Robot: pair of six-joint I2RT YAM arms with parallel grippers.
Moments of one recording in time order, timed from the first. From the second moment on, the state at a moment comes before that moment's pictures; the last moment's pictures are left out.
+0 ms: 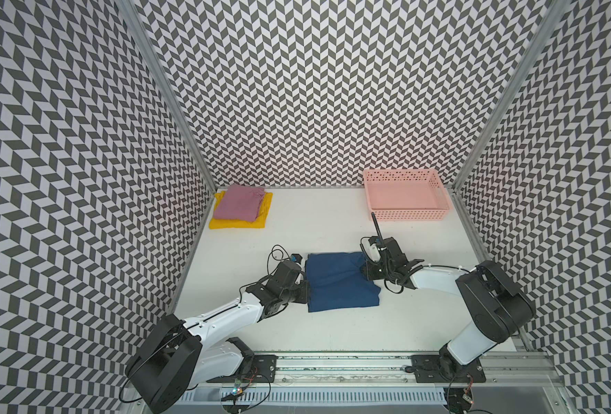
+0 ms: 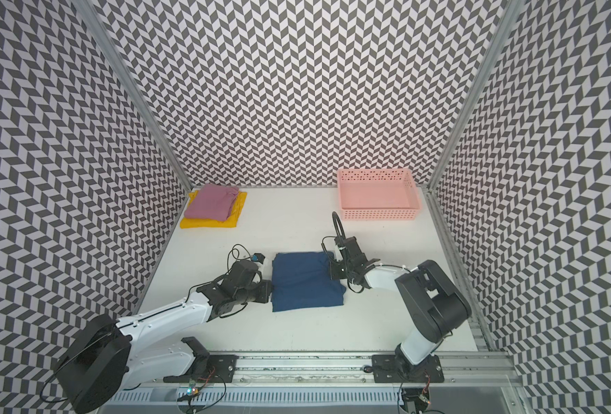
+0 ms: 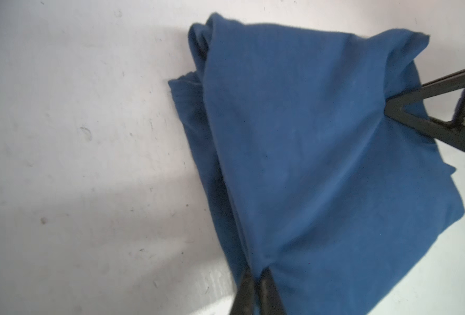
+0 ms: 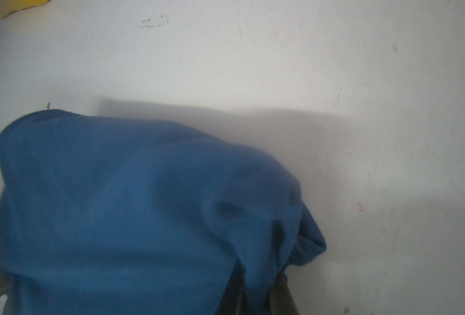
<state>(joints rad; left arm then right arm) -0.65 1.18 0.47 -0.18 0.05 -0.52 0.51 1.64 0.71 0.03 -0.18 0.41</state>
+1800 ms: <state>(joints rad) -0.42 1.70 0.90 -0.01 0.36 -0.40 0.51 1.26 0.67 -0.09 -0.06 0.41</state>
